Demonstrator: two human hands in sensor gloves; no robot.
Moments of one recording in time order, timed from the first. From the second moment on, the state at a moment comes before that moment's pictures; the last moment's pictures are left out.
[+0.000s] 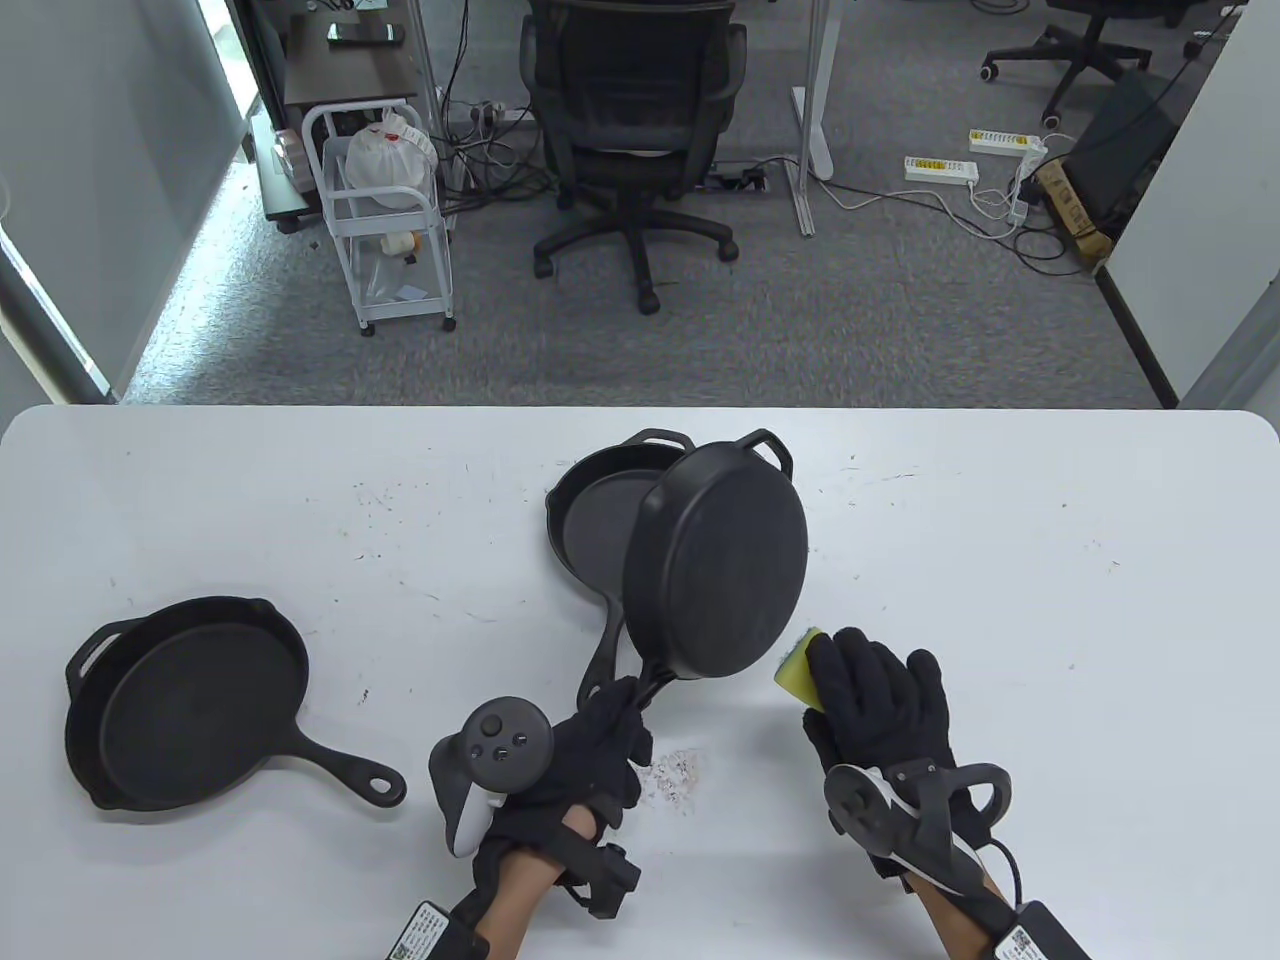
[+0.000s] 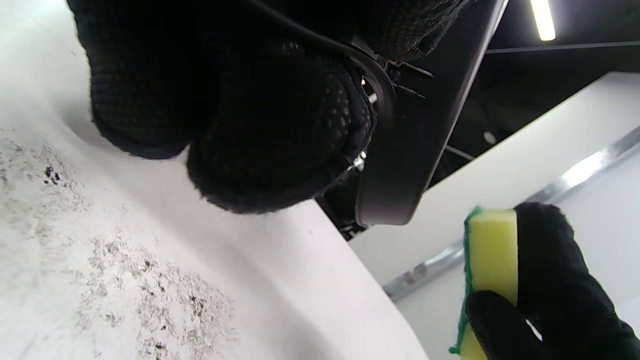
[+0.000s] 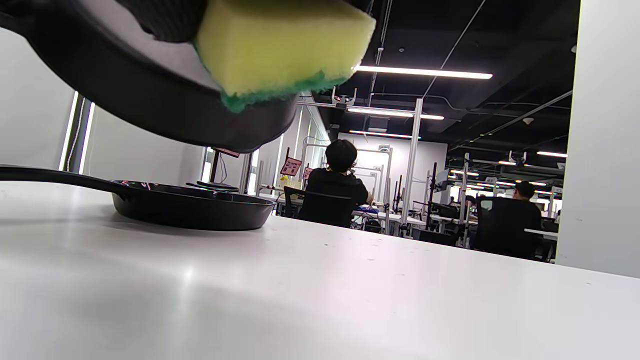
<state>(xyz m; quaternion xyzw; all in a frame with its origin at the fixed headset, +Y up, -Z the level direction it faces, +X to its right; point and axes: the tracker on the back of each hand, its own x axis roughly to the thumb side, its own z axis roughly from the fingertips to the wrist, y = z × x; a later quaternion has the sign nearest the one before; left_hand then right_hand) -0.119 -0.730 -0.277 -0.03 -0.08 0.46 0.88 0.182 -0.711 -0.255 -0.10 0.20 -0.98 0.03</state>
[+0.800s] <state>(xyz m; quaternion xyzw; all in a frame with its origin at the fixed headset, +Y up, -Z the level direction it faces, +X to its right) -0.074 -0.732 -0.269 -0.12 -0.22 0.33 0.91 0.196 -0.696 -0.253 -0.06 0.28 -0.96 -0.06</state>
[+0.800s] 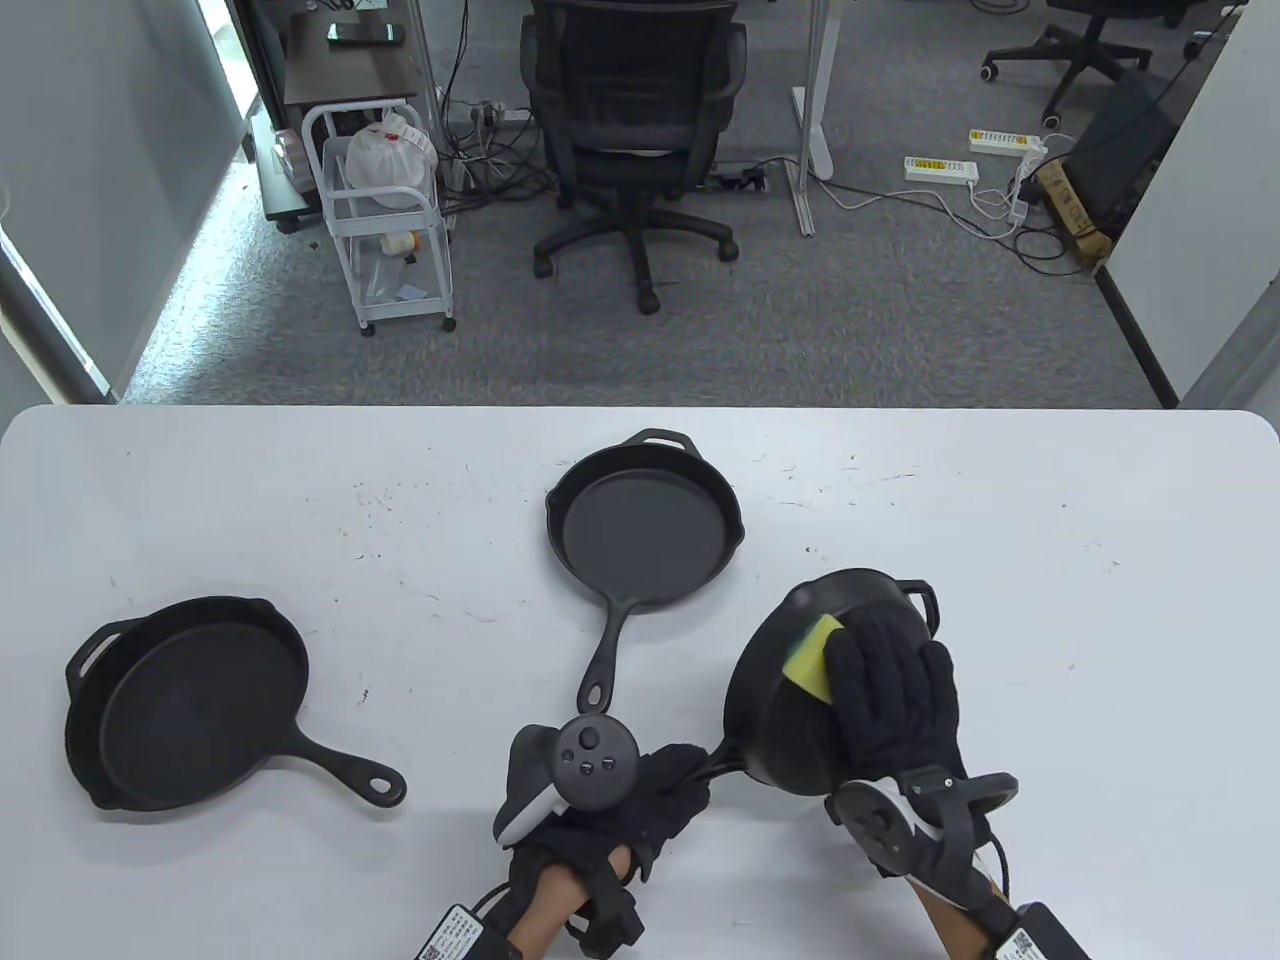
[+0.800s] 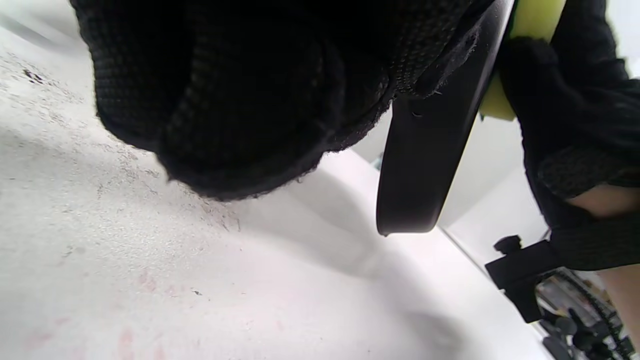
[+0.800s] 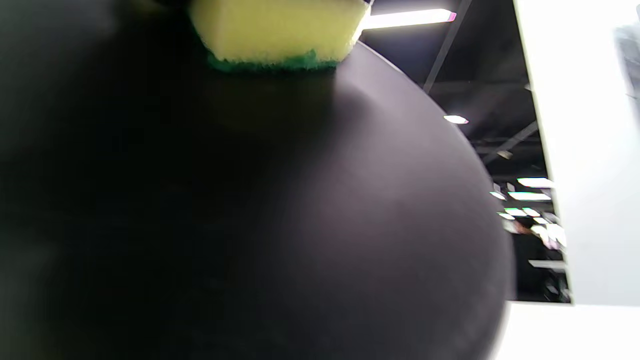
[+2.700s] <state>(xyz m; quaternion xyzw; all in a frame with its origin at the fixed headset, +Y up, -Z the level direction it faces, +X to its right) -0.096 -0.735 -0.273 -0.09 -0.16 0.45 0.87 0.157 -0.714 -0.244 -0.15 0.23 -0.96 0.02</state>
